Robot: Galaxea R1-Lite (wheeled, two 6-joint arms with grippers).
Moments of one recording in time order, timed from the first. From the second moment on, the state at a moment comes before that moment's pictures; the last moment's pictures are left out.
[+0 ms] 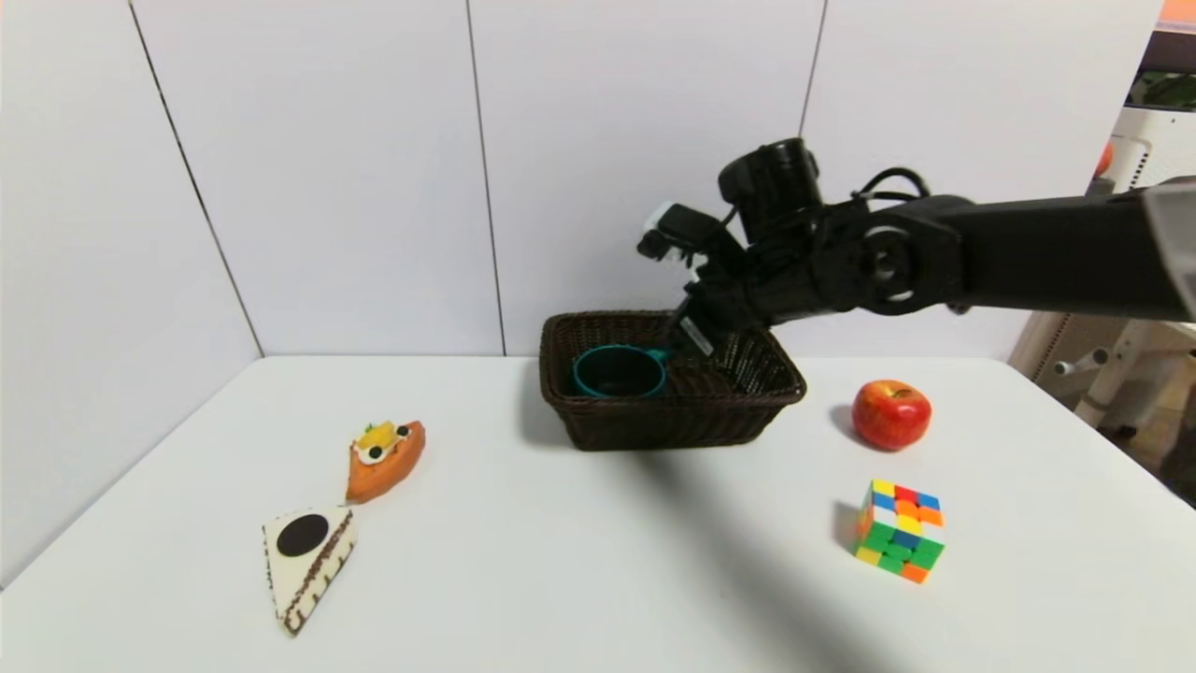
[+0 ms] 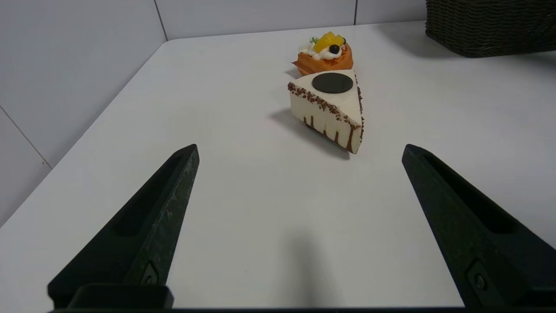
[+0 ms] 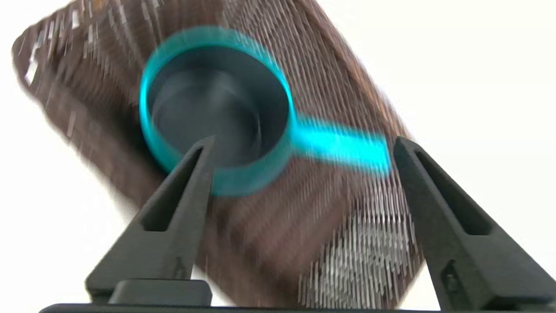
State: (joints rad) left arm 0.01 0.00 0.00 0.00 -0.02 0.05; right arm 0.50 2.06 -1.74 0.25 0.00 -0.51
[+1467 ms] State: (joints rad) left arm 0.01 0.00 0.00 0.00 -0.02 0.05; right arm 0.01 0.11 -0.01 -0.02 0.04 -0.13
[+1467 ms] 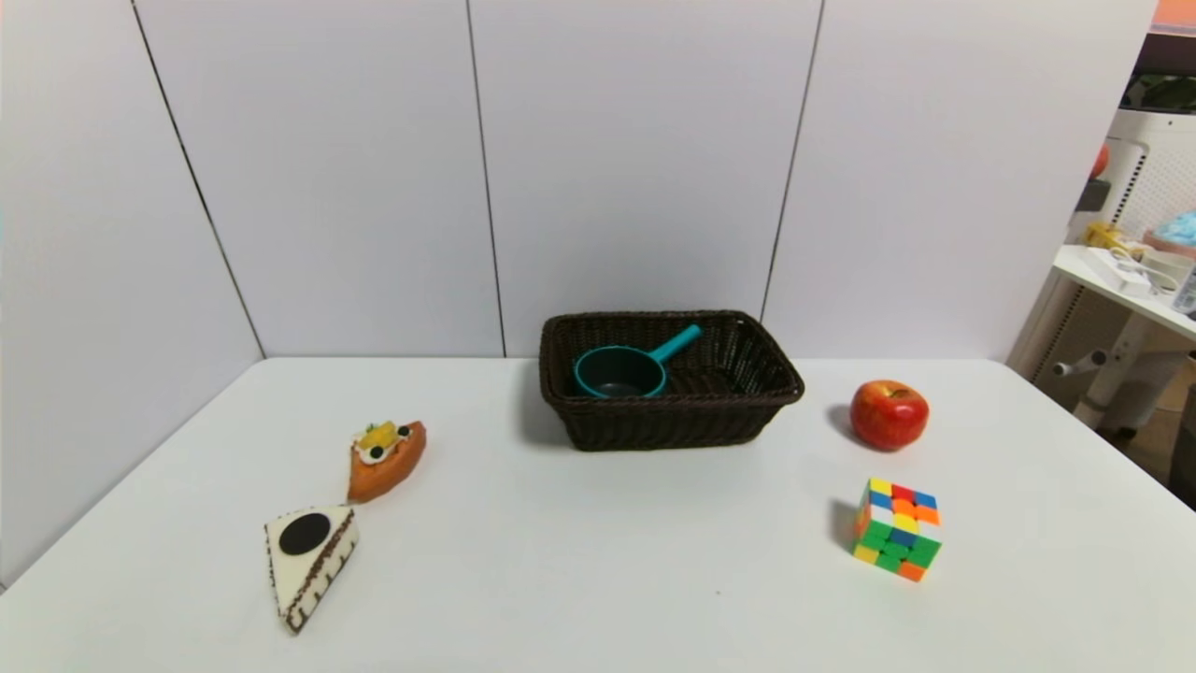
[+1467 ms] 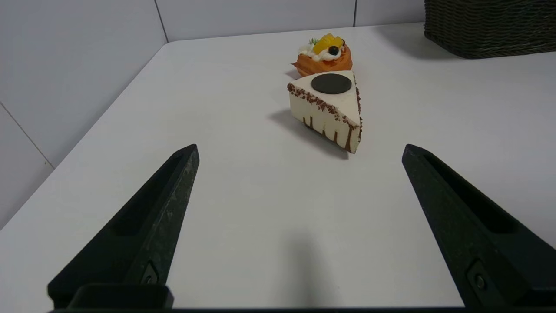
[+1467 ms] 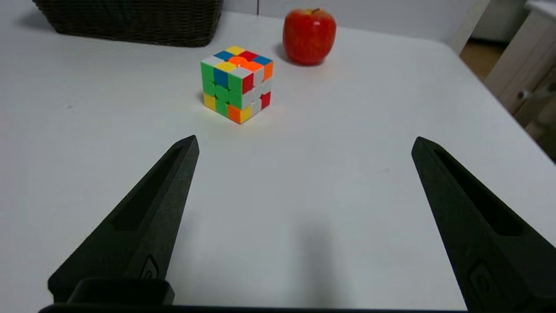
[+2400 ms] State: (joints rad) left arm 0.01 0.00 0.00 0.00 -0.02 0.05; right arm 0.00 0.00 0.00 0.00 0.00 -0.01
